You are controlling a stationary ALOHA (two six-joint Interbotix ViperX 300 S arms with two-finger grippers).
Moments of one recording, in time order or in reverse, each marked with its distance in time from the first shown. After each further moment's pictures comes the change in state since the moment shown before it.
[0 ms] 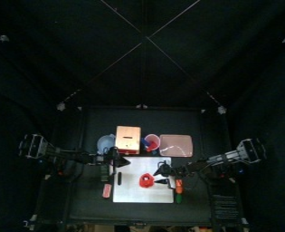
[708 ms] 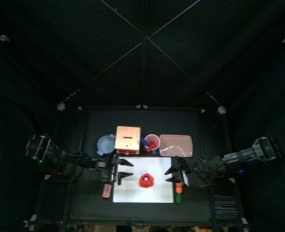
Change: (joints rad) left arm -0.127 0.143 -0.025 -0.005 -0.265 0.029; right arm -0.026 -0.229 0.252 0.183 -0.184 -0.014
